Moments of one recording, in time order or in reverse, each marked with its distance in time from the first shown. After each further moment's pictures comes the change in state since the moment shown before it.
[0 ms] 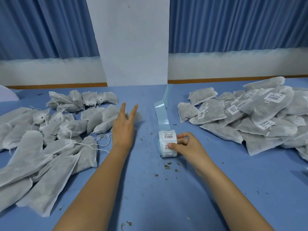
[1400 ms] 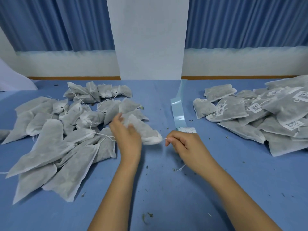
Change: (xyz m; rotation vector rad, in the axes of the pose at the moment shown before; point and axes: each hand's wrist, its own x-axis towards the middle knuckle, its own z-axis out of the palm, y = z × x) left_hand -0.053 0.004 -0.071 -0.913 0.300 -0.606; right_hand -0.030 -0.026 0.048 -0.529 -0.168 -0.507
